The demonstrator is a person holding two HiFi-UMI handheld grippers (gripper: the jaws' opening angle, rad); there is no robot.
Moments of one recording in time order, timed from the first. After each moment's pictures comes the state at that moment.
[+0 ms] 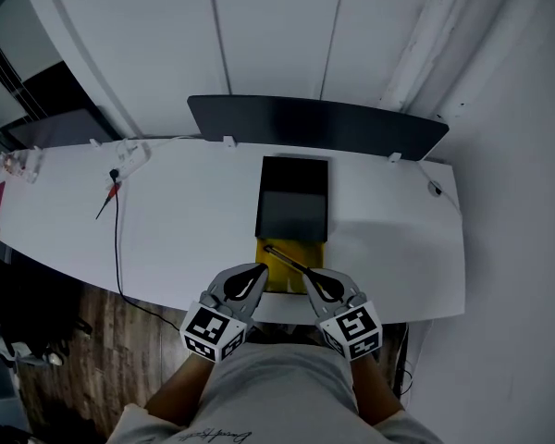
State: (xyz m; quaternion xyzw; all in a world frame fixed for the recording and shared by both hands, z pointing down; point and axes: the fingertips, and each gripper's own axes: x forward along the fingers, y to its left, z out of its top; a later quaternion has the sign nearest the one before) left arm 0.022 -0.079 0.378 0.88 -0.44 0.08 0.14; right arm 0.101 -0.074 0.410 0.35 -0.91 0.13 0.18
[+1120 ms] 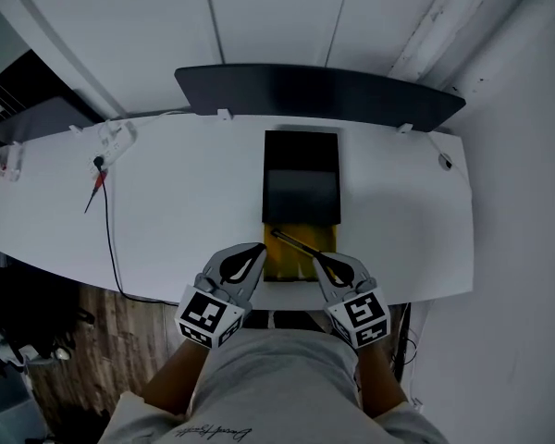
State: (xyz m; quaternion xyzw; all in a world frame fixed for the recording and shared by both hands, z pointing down) left arm -0.011 -0.115 0.401 0.89 -0.41 0.10 0.16; right arm 0.090 -0.098 0.447 0.38 -0.87 0.17 0.24
